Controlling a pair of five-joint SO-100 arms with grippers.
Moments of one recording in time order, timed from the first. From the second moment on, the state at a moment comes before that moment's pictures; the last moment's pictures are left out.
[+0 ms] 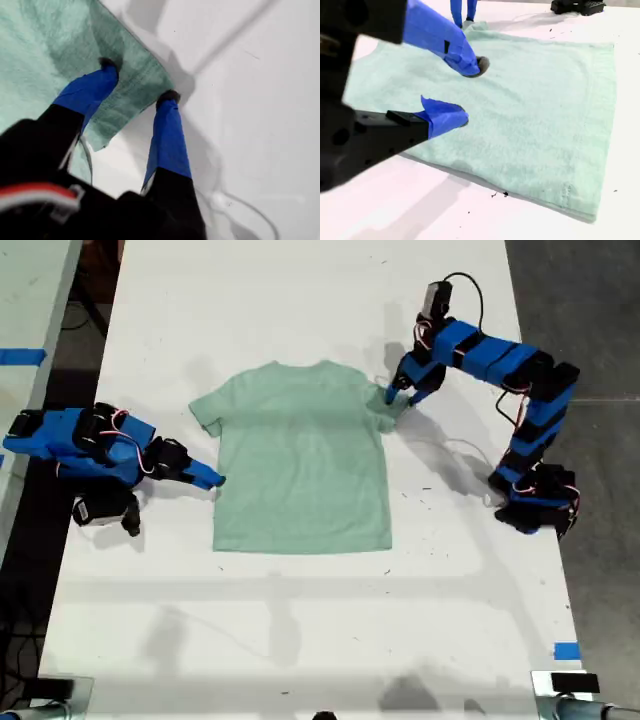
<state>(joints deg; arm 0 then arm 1) 1.7 206.1 183.8 61.2 -2.2 52.5 79.1 83.5 75.8 -37.6</state>
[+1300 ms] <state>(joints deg) 1.7 206.1 183.8 61.2 -2.2 21.1 68.7 68.9 50.8 -33.8</state>
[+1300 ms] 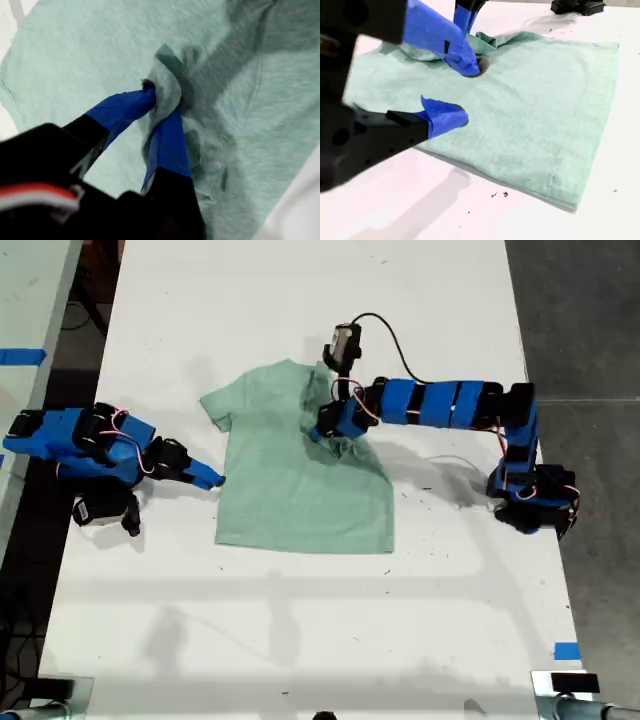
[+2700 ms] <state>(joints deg) 1.7 206.1 183.8 61.2 -2.2 4.4 199.8 175.1 75.7 -6.2</state>
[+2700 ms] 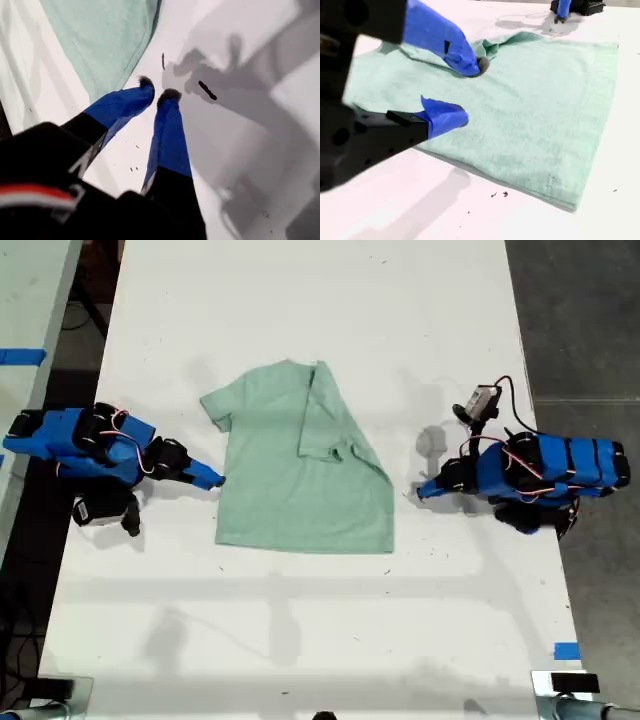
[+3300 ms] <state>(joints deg) 1.6 206.1 183.8 61.2 -2.2 4.1 199.8 175.1 75.7 -6.2</state>
